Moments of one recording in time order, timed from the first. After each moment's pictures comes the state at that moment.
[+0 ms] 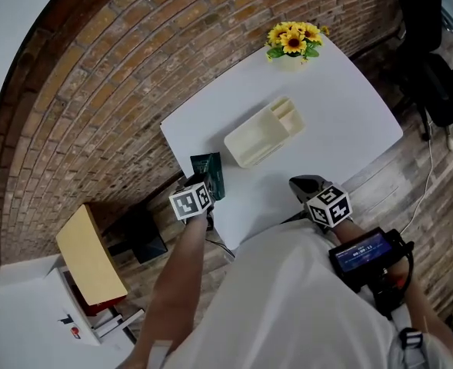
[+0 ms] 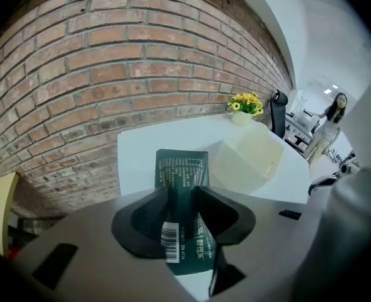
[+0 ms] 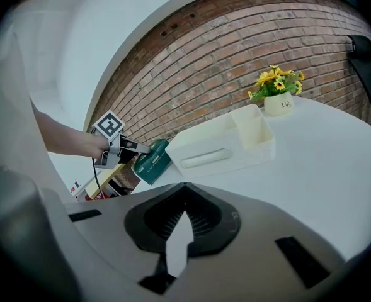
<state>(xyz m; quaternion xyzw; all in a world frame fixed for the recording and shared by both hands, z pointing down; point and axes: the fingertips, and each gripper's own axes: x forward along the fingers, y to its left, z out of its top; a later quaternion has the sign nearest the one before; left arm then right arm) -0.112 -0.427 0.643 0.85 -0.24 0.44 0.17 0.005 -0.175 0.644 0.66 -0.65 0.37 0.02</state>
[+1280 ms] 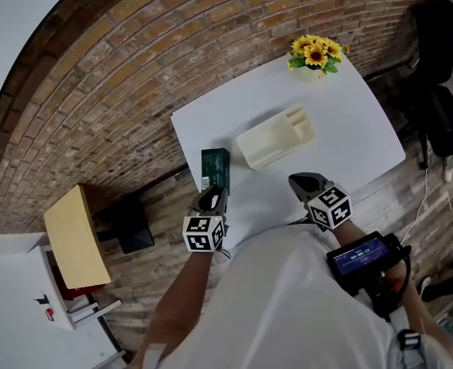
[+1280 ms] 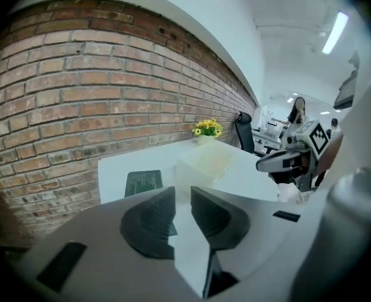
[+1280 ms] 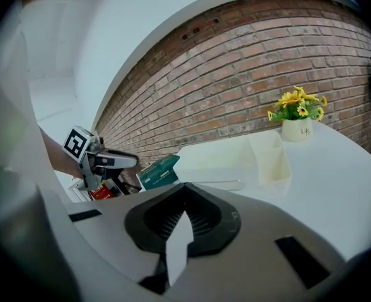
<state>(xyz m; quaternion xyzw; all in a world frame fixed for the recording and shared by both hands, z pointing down) -0.125 -0.347 0.595 0.93 -0.15 0.30 0.11 0.013 -0.205 0.609 0.65 -0.69 0.31 0.05</state>
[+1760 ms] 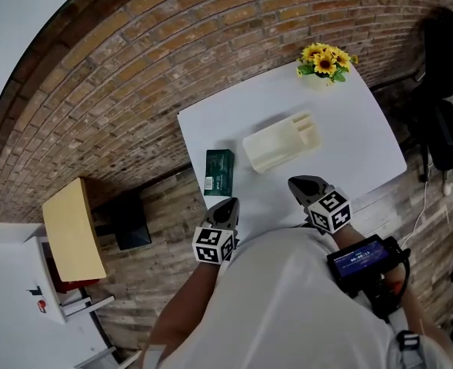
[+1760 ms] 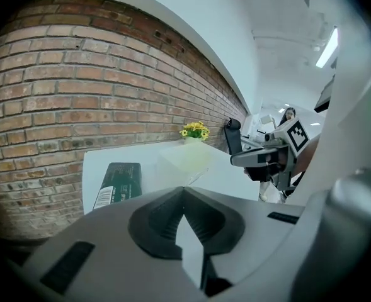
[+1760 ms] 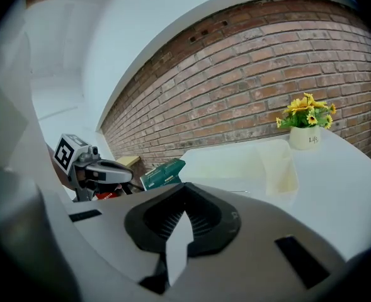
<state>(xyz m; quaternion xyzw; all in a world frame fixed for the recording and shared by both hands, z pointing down) -0.126 -0.297 0.597 0.94 -0.11 0.28 0.14 0.009 -0.216 0.596 0.64 -0.71 0.29 0.05</state>
